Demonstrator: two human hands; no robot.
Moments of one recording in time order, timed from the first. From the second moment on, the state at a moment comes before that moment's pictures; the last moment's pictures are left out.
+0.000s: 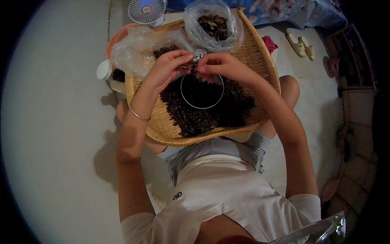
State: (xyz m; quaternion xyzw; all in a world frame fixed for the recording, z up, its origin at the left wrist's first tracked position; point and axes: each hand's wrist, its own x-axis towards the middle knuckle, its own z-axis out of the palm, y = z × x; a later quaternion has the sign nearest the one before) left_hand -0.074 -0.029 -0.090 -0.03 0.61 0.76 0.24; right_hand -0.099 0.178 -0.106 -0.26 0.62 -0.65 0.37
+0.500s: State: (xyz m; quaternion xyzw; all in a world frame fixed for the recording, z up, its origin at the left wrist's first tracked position) left_hand -0.077 -0.030 -0.093 -0.01 0.62 0.74 0.25; right_hand -0.099 0.175 -0.109 -0.21 0.59 -0.68 0.38
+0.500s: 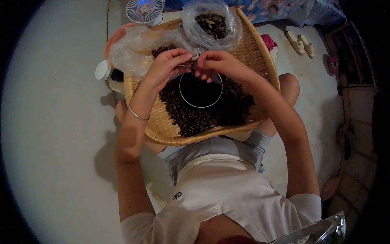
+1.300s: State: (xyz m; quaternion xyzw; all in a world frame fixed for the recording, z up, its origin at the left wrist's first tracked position) left_hand -0.078 -0.030 -0.094 0.00 0.62 0.75 0.24; right_hand -0.098 0.175 -0.105 -0.20 0.60 -0.68 0.38
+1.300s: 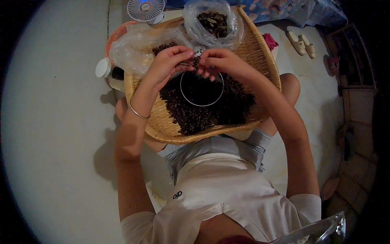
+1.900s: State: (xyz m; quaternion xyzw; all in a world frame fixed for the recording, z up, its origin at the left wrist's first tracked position) left_hand -0.077 -0.027 -0.091 -0.01 0.61 0.76 0.23; right_hand -0.098 0.177 -0.107 -0.16 0.54 -0.72 0.40
